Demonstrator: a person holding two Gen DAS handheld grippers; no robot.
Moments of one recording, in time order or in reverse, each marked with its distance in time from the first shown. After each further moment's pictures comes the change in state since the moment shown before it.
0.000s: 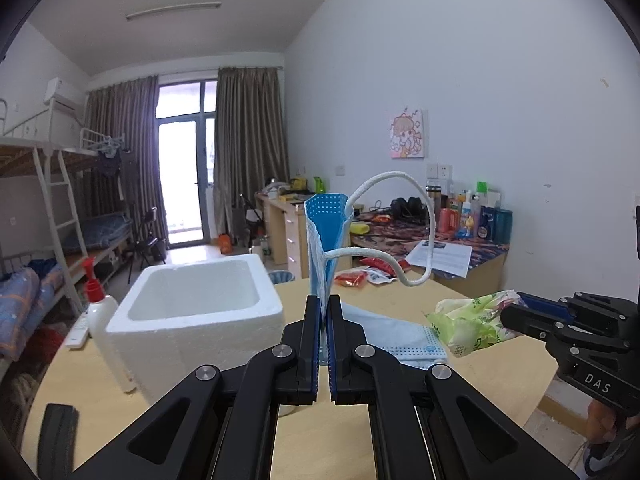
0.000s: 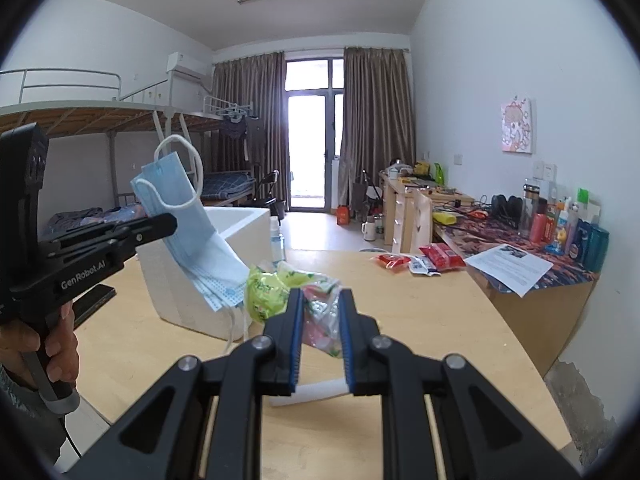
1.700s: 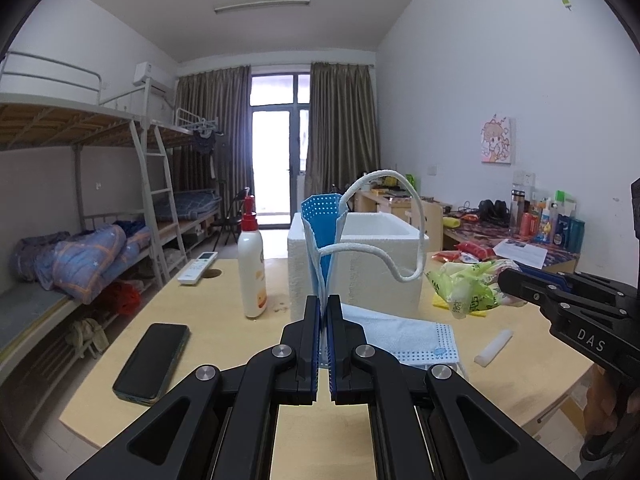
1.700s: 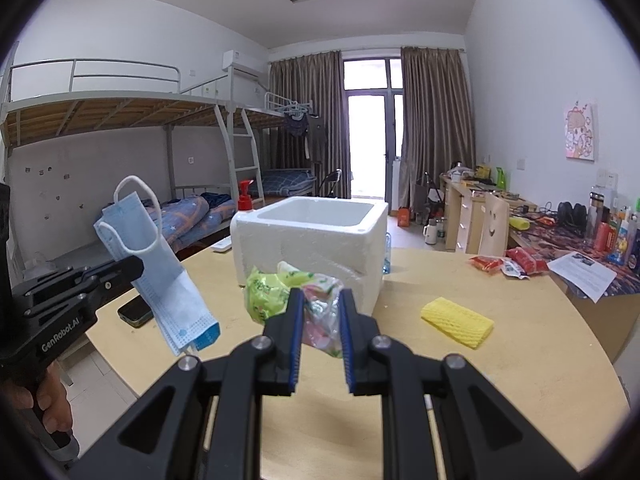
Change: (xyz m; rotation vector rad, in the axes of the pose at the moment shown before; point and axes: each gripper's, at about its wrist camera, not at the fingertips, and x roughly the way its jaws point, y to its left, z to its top) left arm -0.099 0.060 -0.067 -0.117 0.008 0.333; right arm 0.020 0.095 -0.010 -0.044 -0.007 0.210
